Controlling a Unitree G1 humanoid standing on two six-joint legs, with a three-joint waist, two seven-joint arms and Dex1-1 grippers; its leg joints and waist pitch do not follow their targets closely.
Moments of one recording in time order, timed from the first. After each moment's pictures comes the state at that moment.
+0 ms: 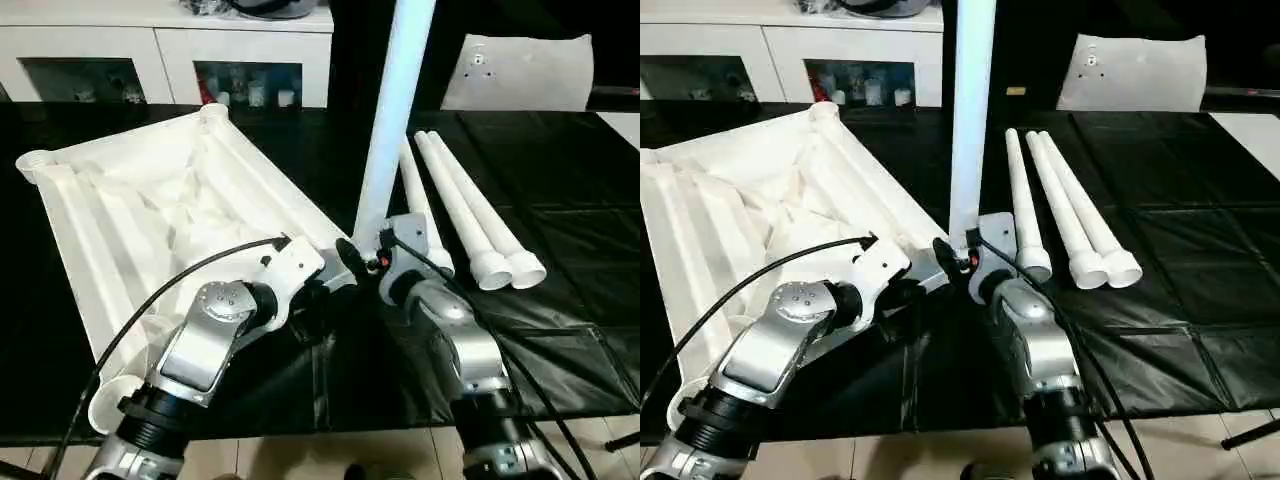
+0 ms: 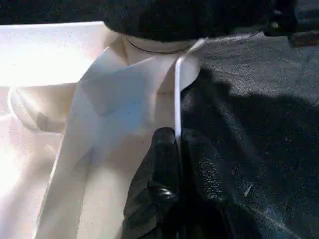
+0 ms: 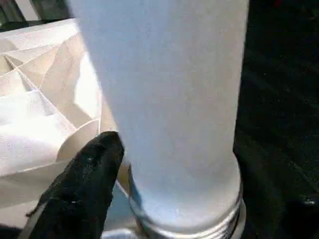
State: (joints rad) left arm -0.38 0.23 -0.28 0.06 0.13 0.57 -0.73; right arm -0.35 0.04 0.04 0.28 0.10 0.28 0.33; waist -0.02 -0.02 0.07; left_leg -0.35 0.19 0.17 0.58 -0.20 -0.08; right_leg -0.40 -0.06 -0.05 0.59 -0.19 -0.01
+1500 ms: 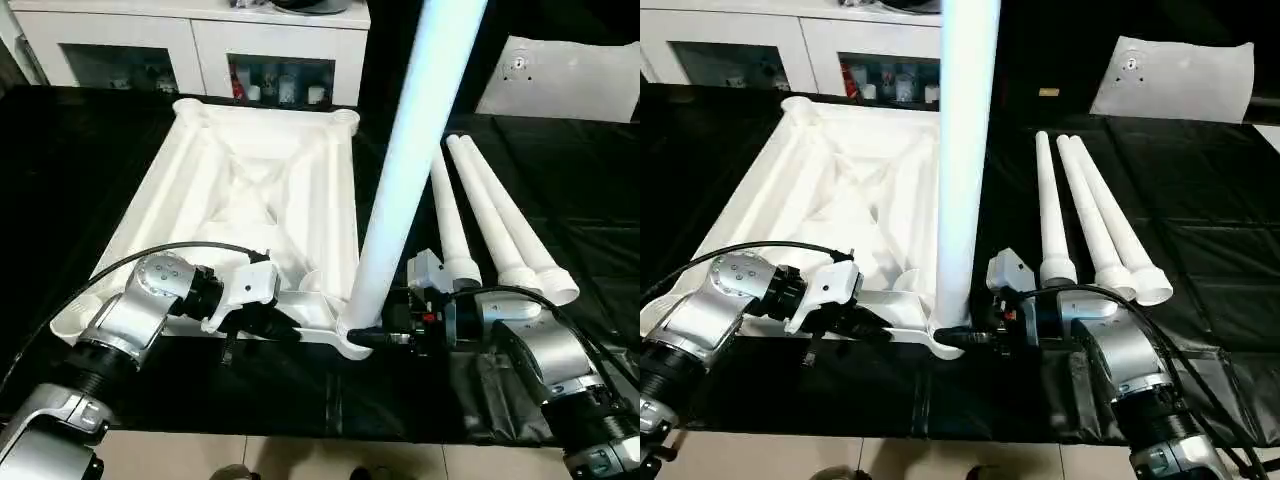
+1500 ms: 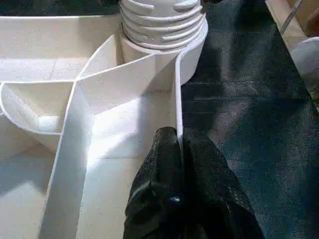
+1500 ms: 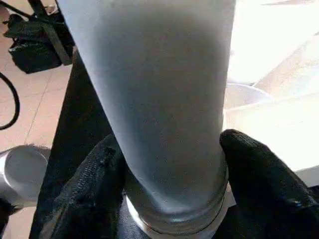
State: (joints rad) left arm -0.52 0.53 -0.35 0.44 -0.04 -0.03 -1.41; right arm -0.35 -0.42 0.23 0.25 0.24 0.19 1.25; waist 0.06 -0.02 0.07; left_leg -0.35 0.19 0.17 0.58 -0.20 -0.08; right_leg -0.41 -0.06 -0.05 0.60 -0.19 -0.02
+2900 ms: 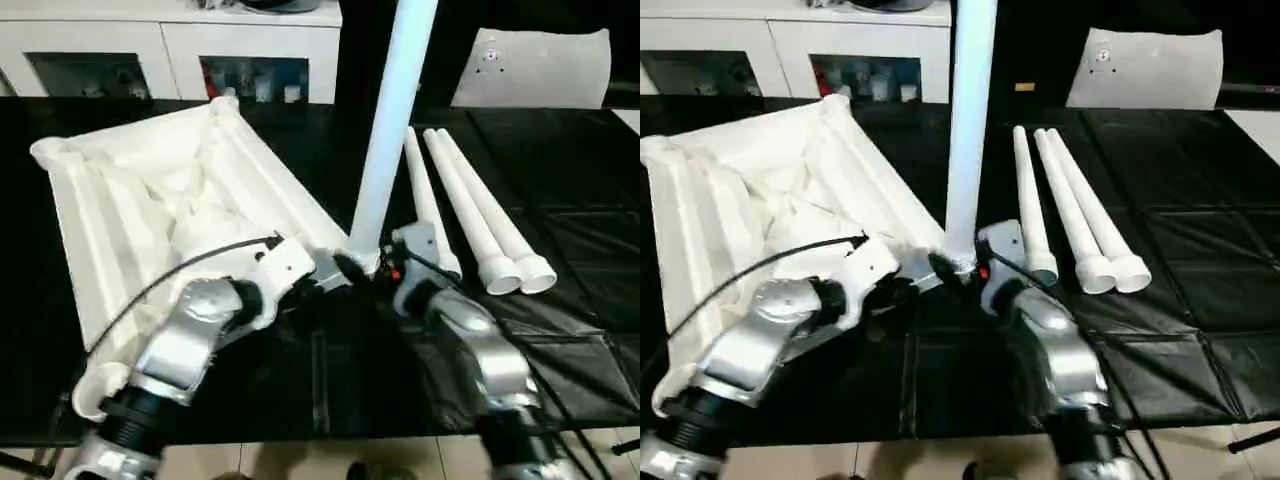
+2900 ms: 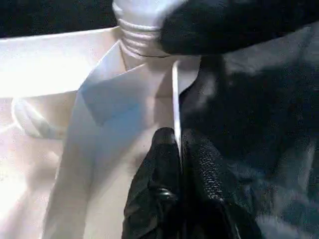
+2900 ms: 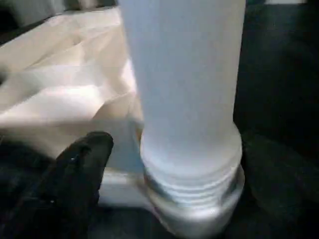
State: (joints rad) left arm -0.36 0.33 -0.25 0.10 0.10 0.39 -0.86; right arm -0.28 -0.12 0.08 0.19 0.15 0.29 0.58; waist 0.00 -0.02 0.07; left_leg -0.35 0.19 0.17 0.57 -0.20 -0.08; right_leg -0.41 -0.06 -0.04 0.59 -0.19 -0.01
